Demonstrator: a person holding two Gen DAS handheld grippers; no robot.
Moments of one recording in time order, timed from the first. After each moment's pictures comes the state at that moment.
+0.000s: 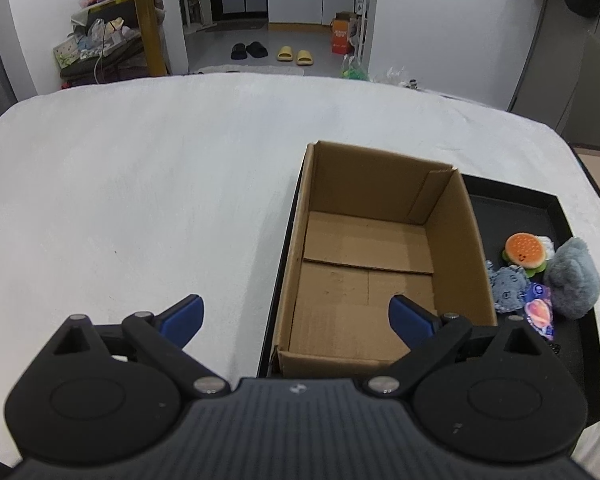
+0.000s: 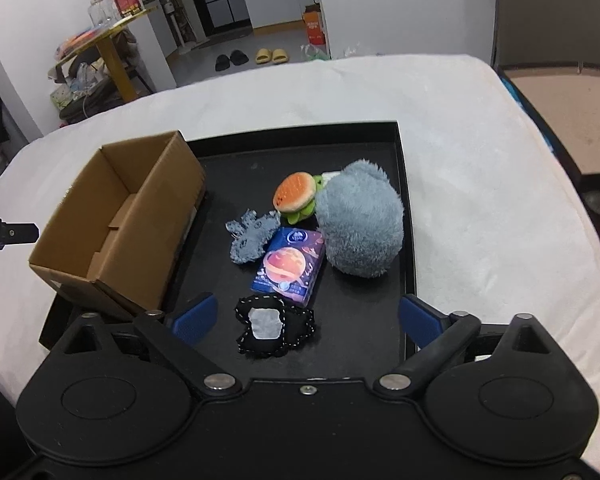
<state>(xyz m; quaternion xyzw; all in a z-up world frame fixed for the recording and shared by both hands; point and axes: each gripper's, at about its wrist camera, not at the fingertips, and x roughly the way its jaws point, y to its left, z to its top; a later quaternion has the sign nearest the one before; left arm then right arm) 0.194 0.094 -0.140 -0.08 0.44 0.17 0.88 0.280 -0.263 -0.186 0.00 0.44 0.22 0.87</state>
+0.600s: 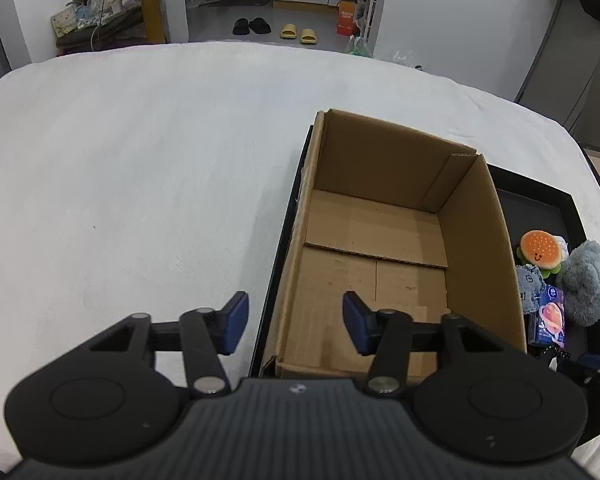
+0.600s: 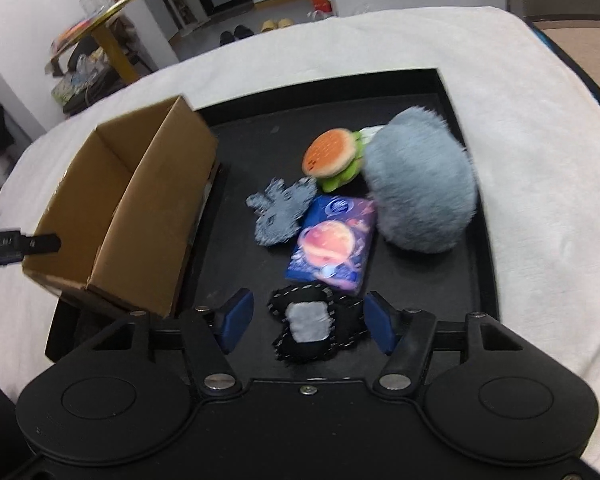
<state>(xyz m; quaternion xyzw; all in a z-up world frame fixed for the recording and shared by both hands) 0.209 0.111 -0.169 -0.12 0.46 0.17 0.86 0.297 -0.226 -0.226 0.03 0.49 0.23 0.84</state>
